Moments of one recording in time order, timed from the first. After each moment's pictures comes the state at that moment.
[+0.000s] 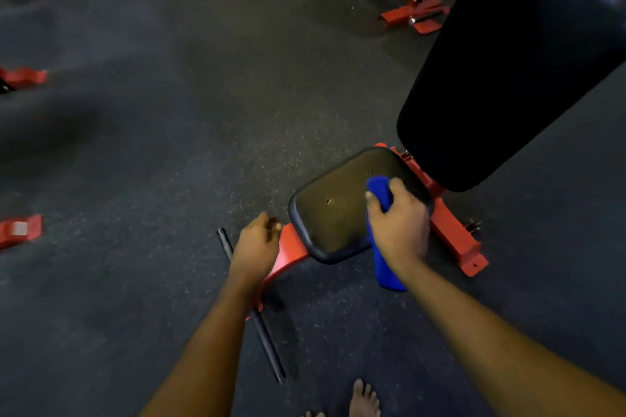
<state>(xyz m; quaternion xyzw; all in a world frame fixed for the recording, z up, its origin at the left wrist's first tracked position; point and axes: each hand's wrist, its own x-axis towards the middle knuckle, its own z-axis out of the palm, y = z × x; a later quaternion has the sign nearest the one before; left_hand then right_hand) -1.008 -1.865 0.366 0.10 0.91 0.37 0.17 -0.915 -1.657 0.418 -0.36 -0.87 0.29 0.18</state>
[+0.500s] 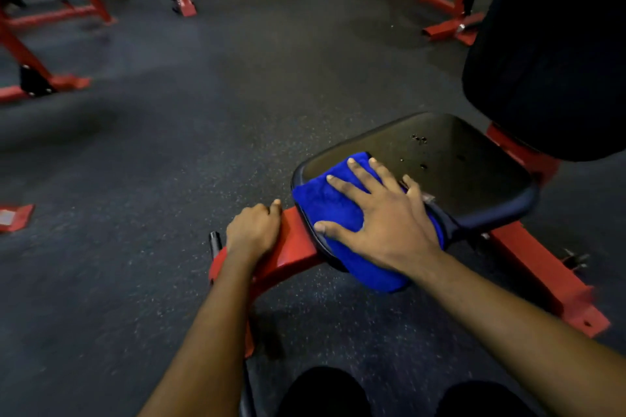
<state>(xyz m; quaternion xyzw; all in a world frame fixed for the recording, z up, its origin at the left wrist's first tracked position) -1.074 -1.842 0.144 0.02 0.98 0.19 0.11 -0.964 -1.648 0.198 -0.04 -0.99 0.12 0.07</state>
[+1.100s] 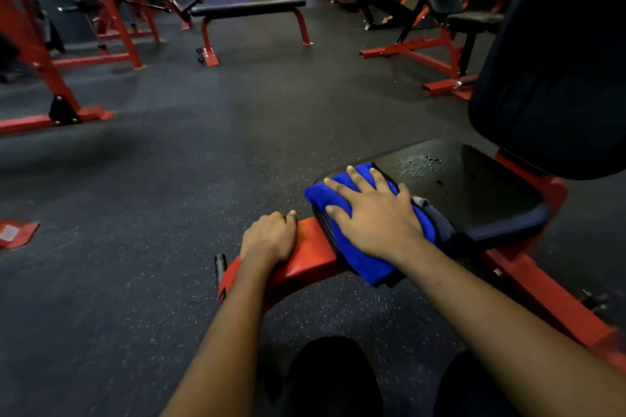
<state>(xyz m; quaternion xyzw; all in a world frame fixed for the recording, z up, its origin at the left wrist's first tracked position) -1.073 -1.852 0.132 0.06 0.98 0.20 0.05 -0.993 -1.686 0.192 -0.05 -1.00 0.05 0.05</state>
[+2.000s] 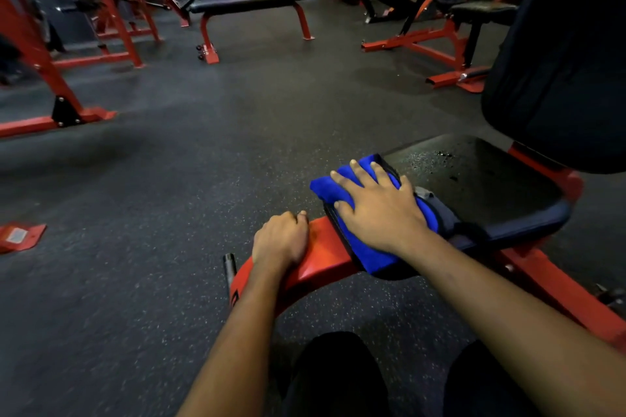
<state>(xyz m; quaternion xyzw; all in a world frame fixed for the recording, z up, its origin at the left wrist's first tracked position) -1.073 -1.854 0.134 0.07 0.97 0.21 0.04 -1.014 -1.692 0.186 -0.05 -1.00 0.03 0.05</state>
